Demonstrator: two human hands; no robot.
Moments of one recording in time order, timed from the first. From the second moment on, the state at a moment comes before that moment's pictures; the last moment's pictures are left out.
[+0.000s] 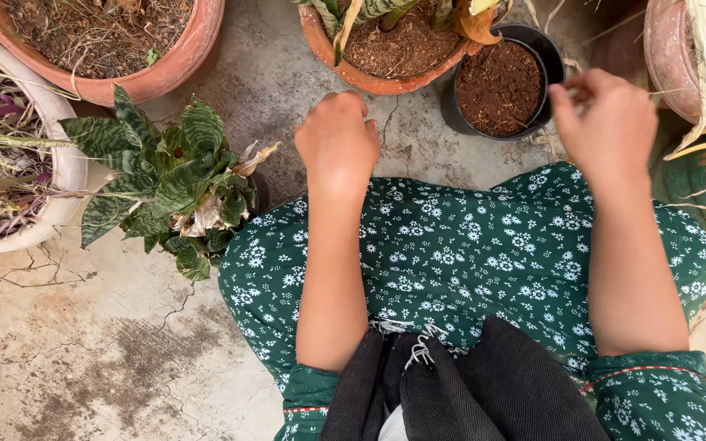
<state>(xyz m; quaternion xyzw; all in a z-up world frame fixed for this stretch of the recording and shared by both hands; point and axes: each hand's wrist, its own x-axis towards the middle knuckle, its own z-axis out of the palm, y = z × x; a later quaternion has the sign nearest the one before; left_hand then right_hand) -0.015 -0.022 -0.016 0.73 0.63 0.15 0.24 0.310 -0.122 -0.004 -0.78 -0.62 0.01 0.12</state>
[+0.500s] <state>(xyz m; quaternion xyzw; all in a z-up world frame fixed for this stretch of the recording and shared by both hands) -0.006 -0.017 -0.003 0.71 0.62 0.24 0.24 0.232 -0.046 -0.012 -0.66 -0.70 -0.12 0.25</state>
